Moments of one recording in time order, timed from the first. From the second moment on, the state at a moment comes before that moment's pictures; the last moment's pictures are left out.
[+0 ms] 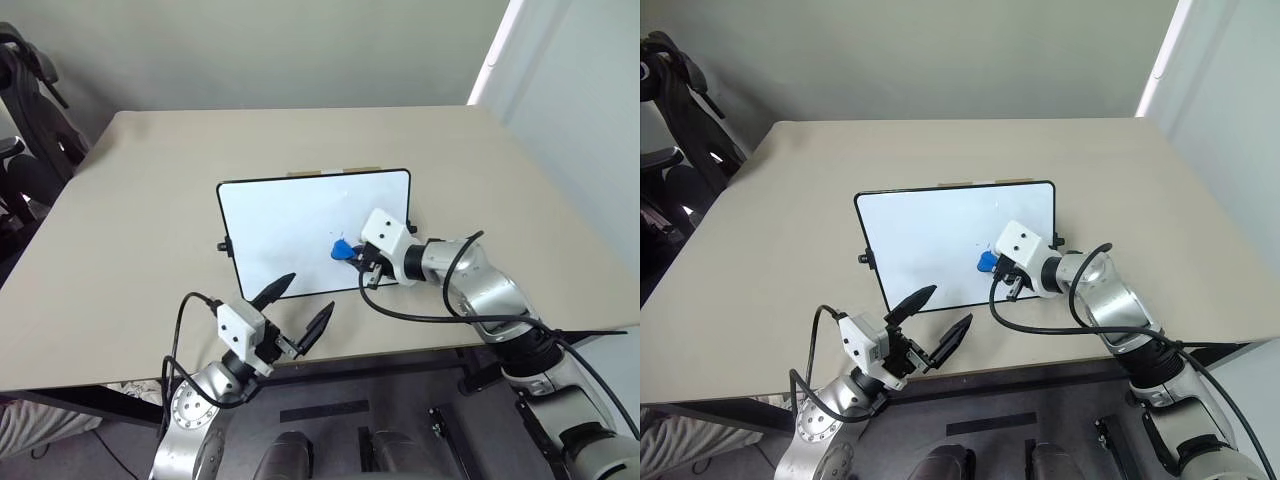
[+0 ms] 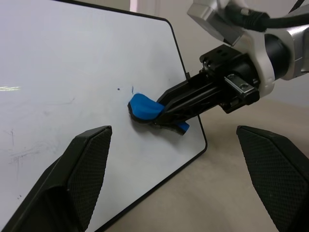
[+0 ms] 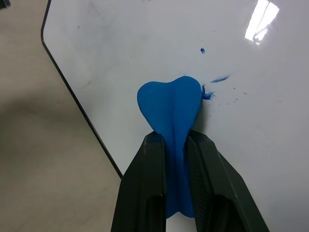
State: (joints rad) left arm 0.22 0.29 -0.07 -0.37 -0.36 -0.10 -0.57; right arm -0.64 -0.44 0.37 -0.17 0.07 0.75 0.74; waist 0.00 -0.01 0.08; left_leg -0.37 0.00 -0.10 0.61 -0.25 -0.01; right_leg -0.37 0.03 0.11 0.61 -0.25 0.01
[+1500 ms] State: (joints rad) left arm 0.20 0.29 -0.08 -0.37 -0.37 -0.10 -0.57; right arm -0.74 -0.39 0.36 -0.16 0.07 0.75 0.70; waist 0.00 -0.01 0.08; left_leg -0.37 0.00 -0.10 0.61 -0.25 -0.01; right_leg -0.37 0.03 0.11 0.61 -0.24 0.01
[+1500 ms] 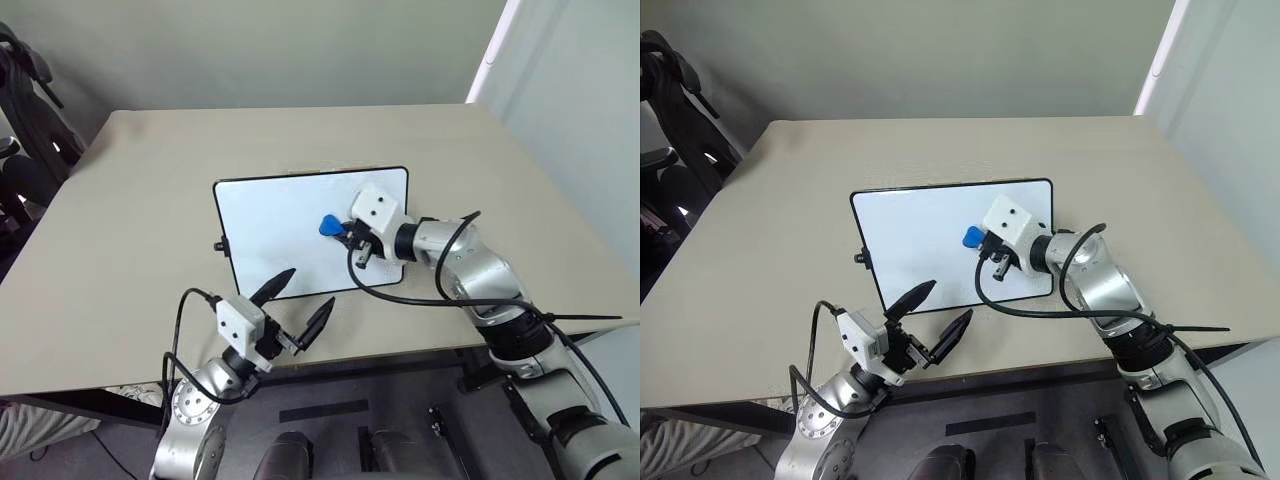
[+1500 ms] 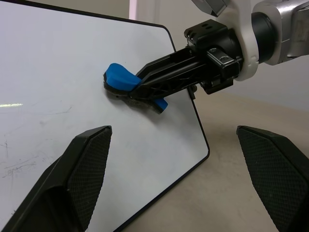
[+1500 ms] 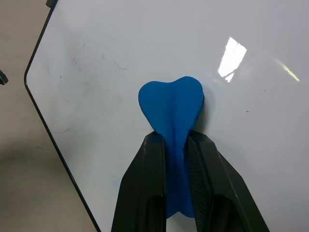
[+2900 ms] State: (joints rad) left arm 0.21 0.28 -0.08 -0.37 -0.37 -0.10 -0.57; right arm -0.75 -0.41 0.34 -0.12 0.04 0.76 0.68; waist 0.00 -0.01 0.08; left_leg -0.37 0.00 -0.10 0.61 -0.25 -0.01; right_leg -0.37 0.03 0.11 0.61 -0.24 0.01
